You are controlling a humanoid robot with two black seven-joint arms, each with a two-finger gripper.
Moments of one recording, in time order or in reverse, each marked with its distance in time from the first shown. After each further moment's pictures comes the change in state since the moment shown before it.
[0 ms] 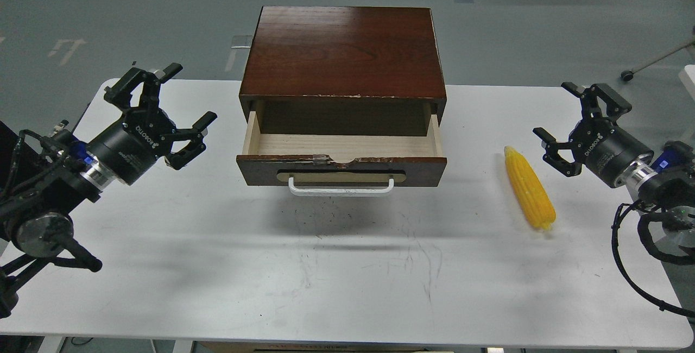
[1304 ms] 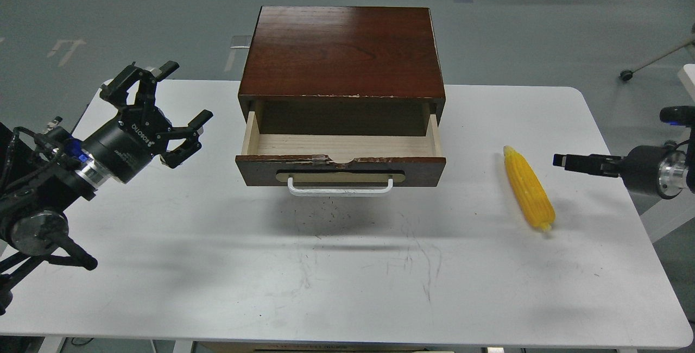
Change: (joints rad) left arm -0.008 0.014 0.001 0.006 0.008 0.000 0.000; right arm 0.196 -0.051 -0.238 -0.118 -1.387 -0.264 0.000
